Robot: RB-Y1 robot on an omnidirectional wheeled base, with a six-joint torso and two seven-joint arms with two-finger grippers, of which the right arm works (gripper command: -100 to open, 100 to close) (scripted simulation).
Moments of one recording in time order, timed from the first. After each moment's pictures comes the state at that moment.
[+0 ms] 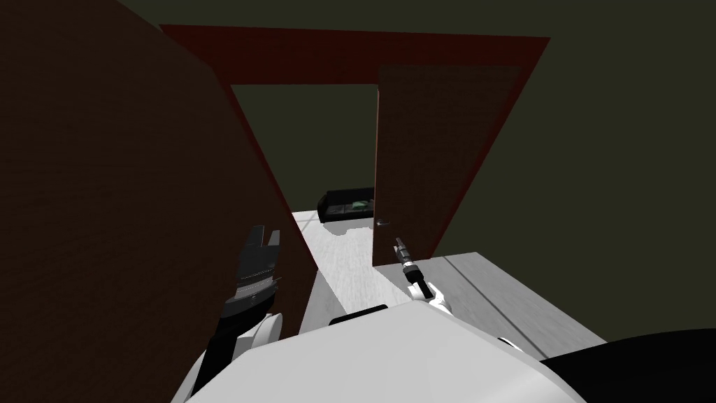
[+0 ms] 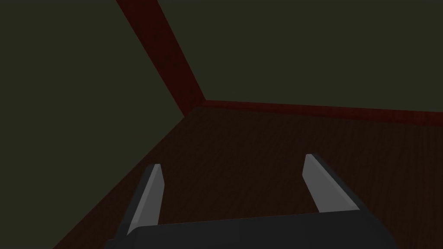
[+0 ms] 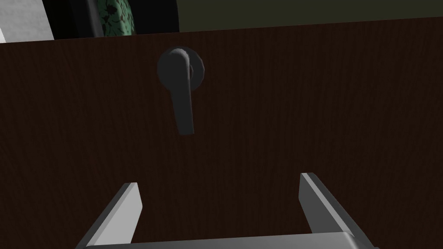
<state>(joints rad) -0.01 -0.22 -0.07 -0.81 -0.03 -0.81 -0.20</state>
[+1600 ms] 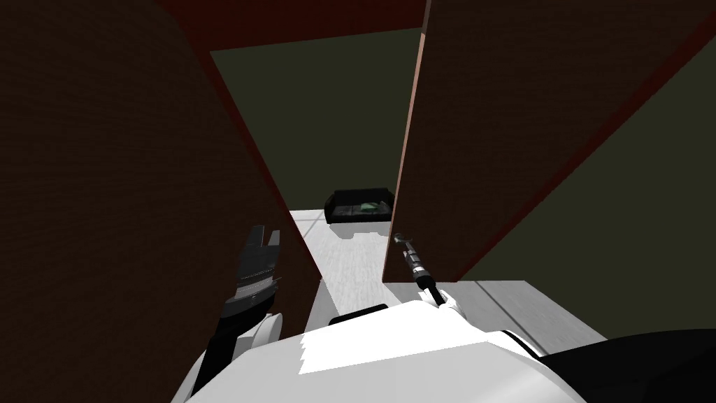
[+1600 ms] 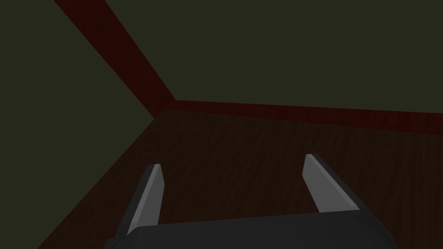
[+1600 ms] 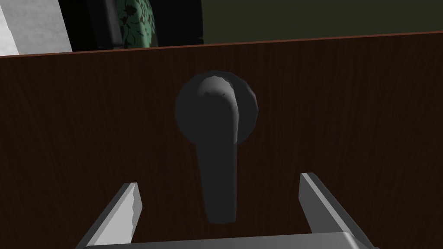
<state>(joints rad) -0.03 -0.29 -0.11 -0.61 -0.06 -0.88 -0.24</state>
